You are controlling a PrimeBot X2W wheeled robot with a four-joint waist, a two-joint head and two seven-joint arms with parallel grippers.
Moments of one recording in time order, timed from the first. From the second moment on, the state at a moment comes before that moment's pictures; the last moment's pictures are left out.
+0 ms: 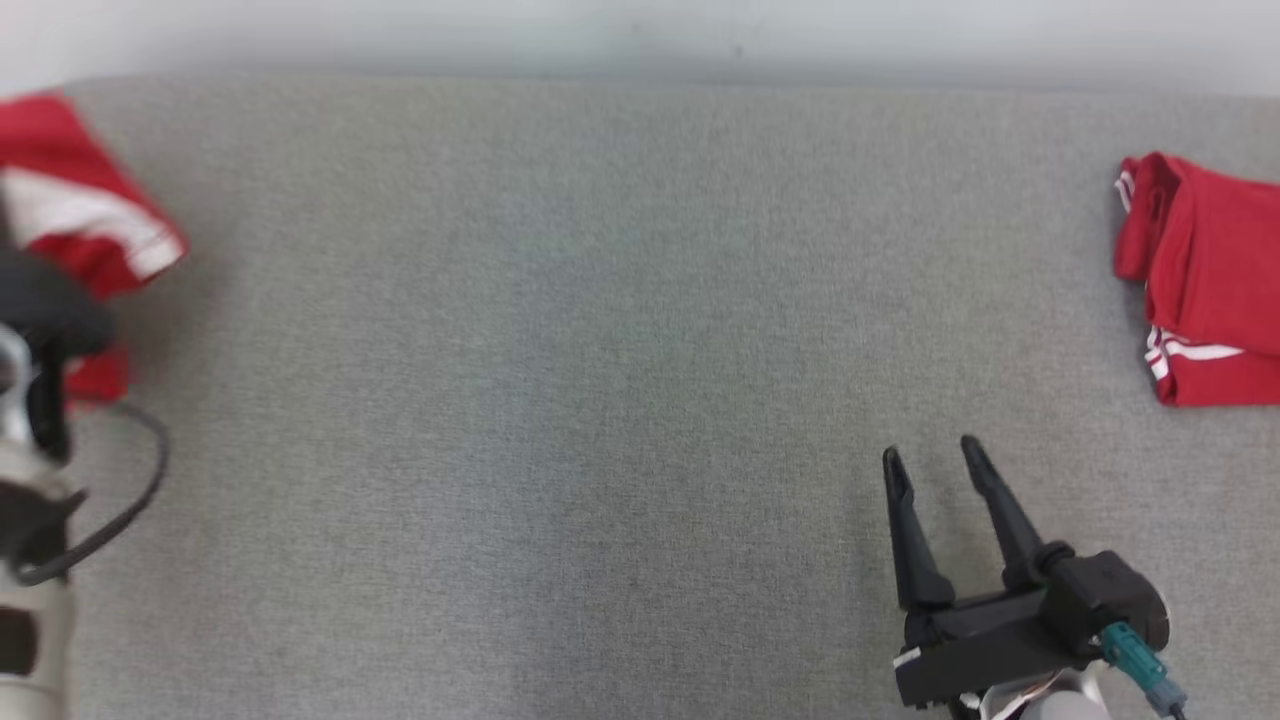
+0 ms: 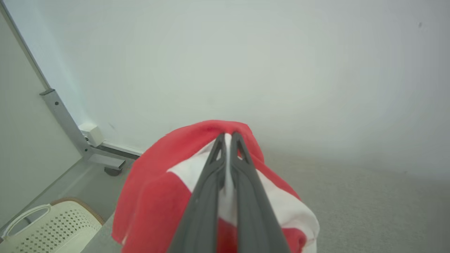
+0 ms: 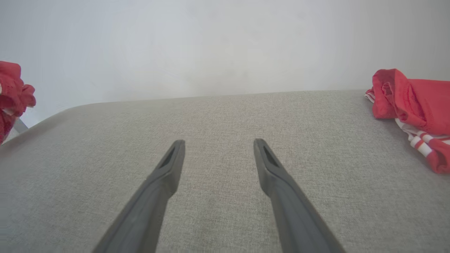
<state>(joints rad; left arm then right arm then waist) -0.97 0.37 0.10 1.00 -0.29 -0.13 -0.17 -0.13 -0.05 0.10 0.17 0.13 0.13 -0.26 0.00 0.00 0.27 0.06</state>
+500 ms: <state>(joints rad) -0.86 0.31 -0.09 0.43 -0.41 -0.12 0.01 -0.09 -0.05 0.11 0.18 0.19 0.13 -0.26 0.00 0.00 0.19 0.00</state>
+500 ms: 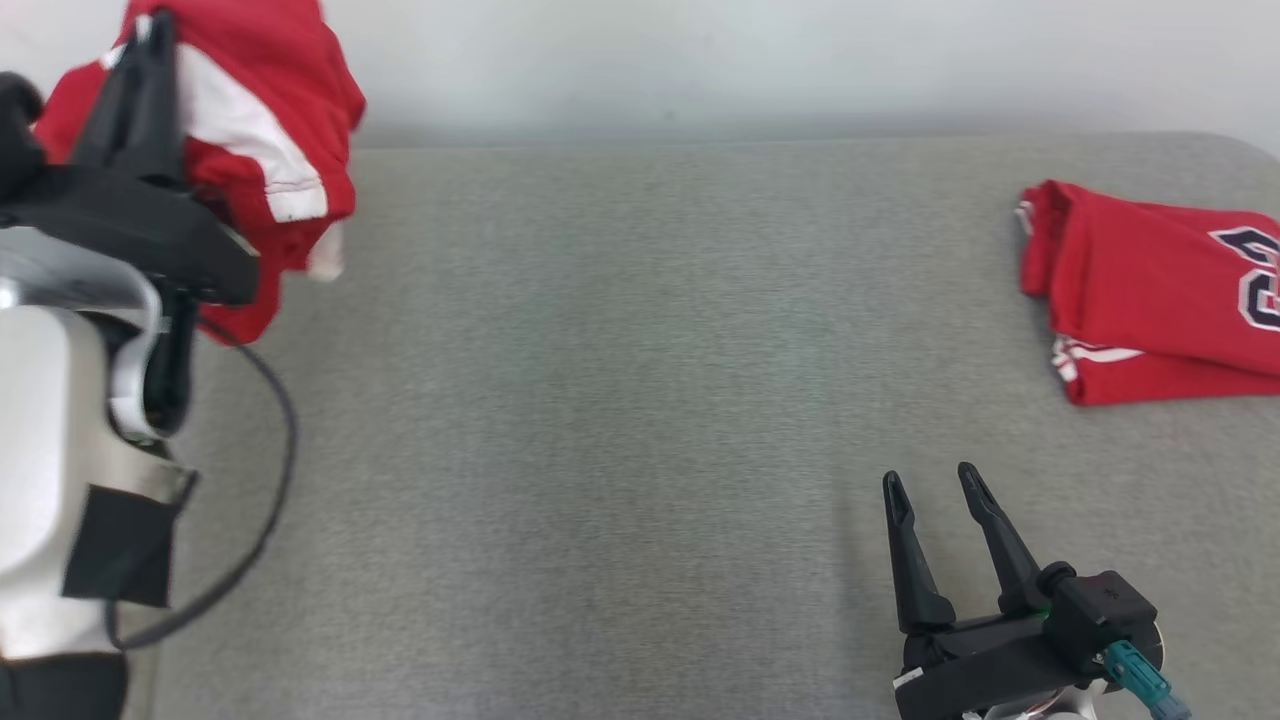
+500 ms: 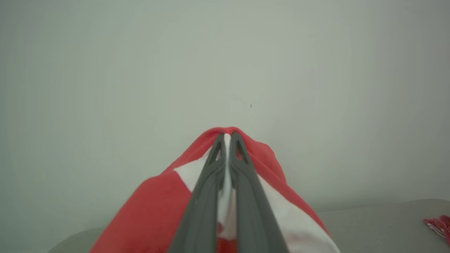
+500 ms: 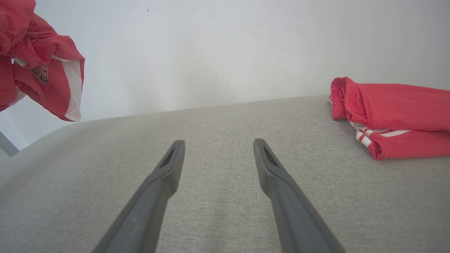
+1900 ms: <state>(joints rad) -0.47 0.10 -0.35 0.52 -0.51 -0.12 -0.12 -0.10 -0.05 0.10 0.21 0.24 0.13 -0.26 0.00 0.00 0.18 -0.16</state>
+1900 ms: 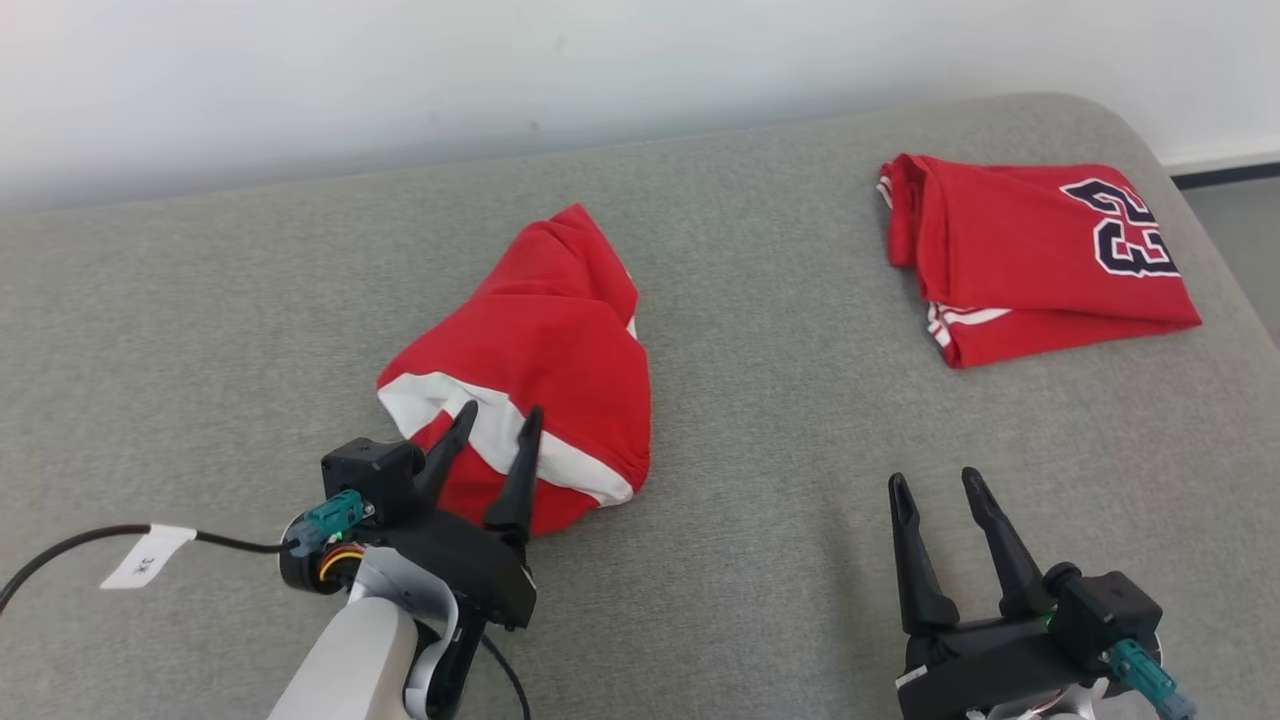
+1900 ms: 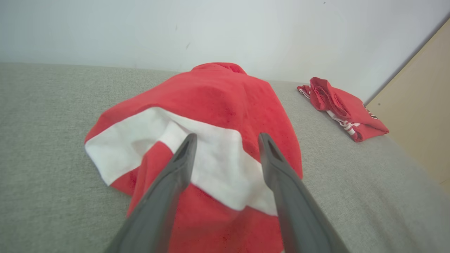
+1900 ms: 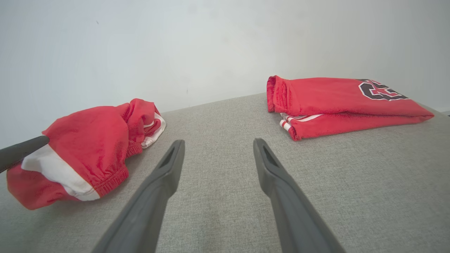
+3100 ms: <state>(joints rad) 0.00 0.21 -0.05 0.13 -0.25 0.00 -0.26 0.01 -0.05 0.03 0.17 0.21 0.13 -0.26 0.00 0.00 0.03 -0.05</state>
